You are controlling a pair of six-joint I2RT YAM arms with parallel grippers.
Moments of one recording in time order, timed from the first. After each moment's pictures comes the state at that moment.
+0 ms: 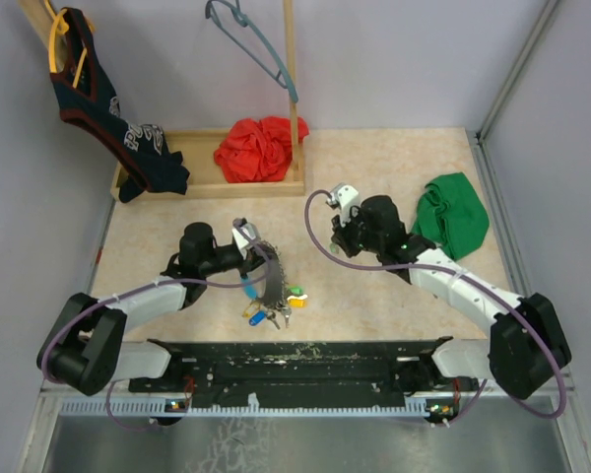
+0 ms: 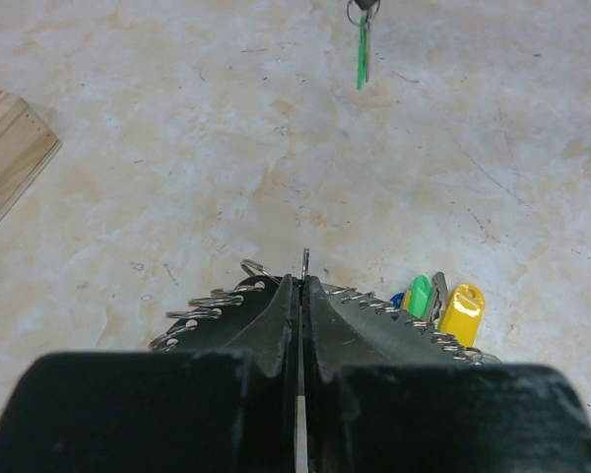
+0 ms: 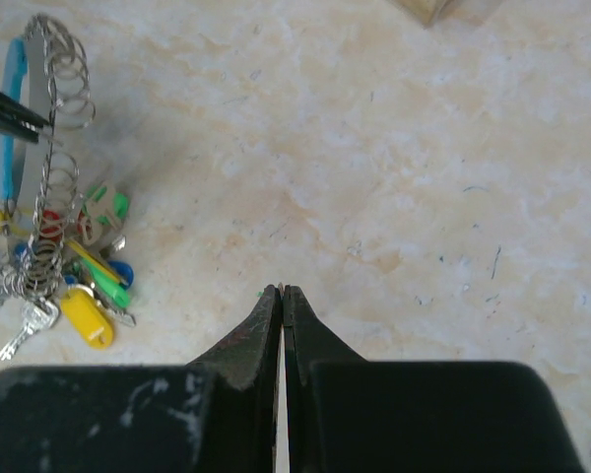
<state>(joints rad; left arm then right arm) -0.44 1.29 0.43 0.58 0.68 0.24 0.57 1.25 0.81 -0.10 -0.18 -0.11</state>
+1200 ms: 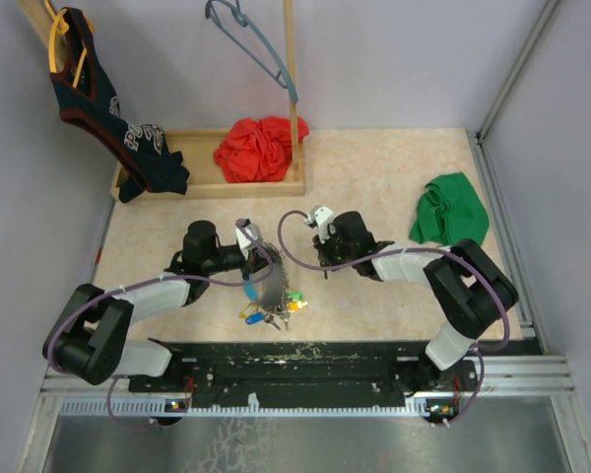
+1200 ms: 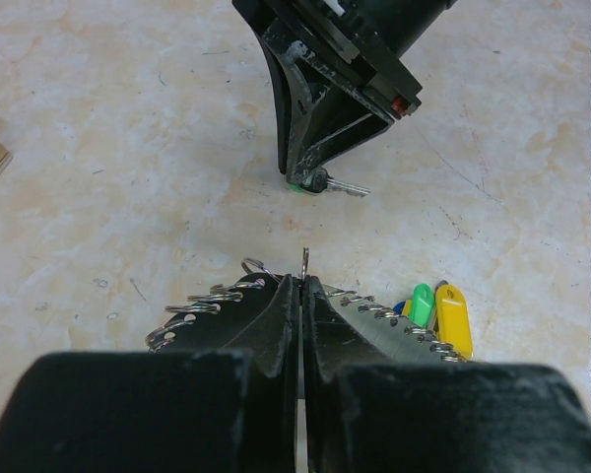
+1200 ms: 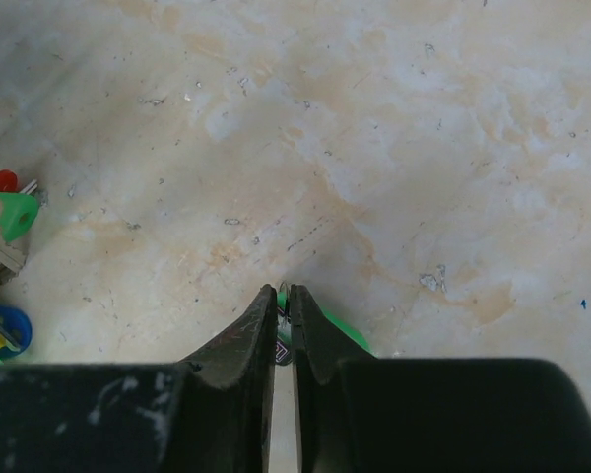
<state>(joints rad) -0.44 1.35 0.45 0.60 0.78 0.24 0.63 1.63 0.71 0.23 -0.17 -0.13</state>
